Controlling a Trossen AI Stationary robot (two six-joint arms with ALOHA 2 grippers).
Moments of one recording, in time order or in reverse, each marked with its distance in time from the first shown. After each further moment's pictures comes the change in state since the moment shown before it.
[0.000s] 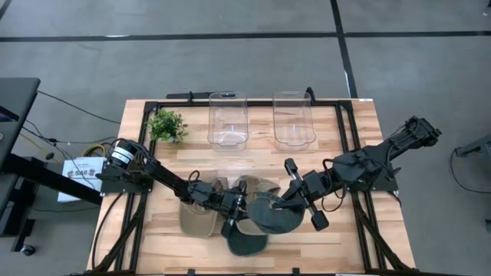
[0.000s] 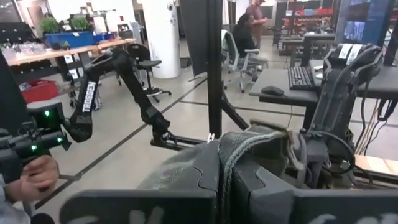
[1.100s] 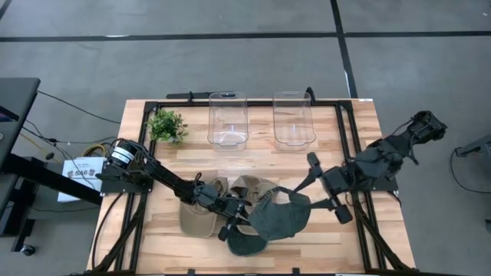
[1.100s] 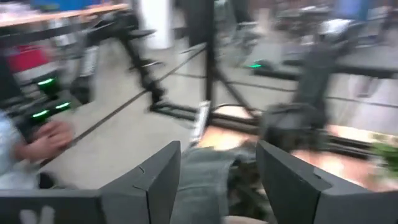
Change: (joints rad) left arm 0.001 0.000 0.000 -0.194 0.134 0.046; right arm 0.073 -0.181 0.000 -0.306 0.150 -0.015
